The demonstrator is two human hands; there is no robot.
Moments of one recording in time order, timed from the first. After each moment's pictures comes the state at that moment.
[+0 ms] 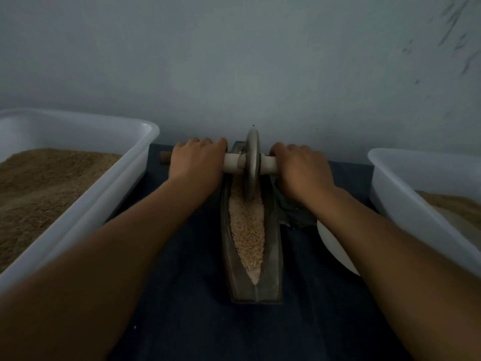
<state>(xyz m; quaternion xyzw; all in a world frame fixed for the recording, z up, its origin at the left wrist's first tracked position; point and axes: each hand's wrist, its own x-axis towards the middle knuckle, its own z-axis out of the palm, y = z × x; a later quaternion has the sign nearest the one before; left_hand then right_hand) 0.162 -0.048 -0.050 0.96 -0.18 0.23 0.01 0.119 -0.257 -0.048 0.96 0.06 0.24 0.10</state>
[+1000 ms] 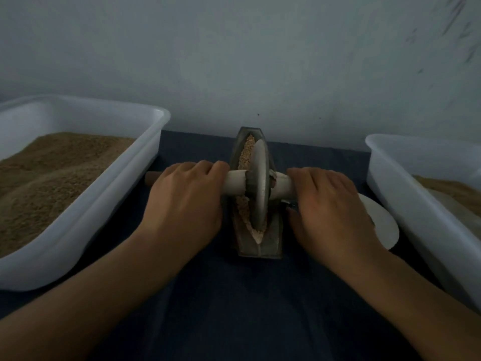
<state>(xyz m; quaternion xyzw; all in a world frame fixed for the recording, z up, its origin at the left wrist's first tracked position) 0.017 -0.011 -0.051 0.94 -0.23 0.26 0.07 -0.023 -0.240 -0.062 0.95 0.12 0.30 0.04</state>
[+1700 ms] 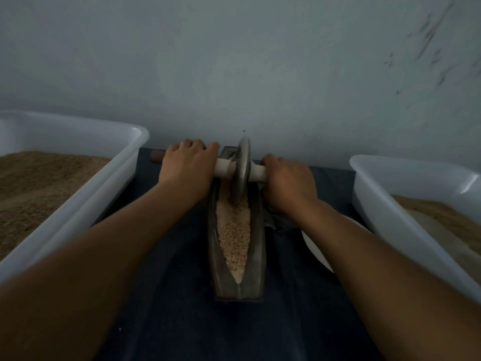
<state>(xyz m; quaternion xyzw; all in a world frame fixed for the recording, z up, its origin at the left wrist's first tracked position) 0.150 -0.050 -0.042 0.96 -0.19 0.21 -0.02 0.112 -0.257 -0.058 0.97 0.04 0.25 0.04</state>
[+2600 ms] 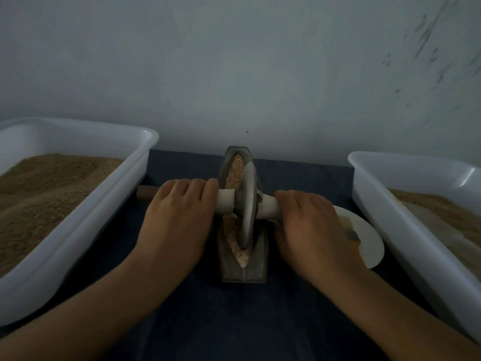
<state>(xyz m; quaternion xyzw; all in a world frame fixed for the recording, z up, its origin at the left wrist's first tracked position) 0.026 -0.020 -0.056 0.93 -0.24 0.26 -0.03 -0.015 -0.243 -0.066 0.96 0.10 0.27 0.00</state>
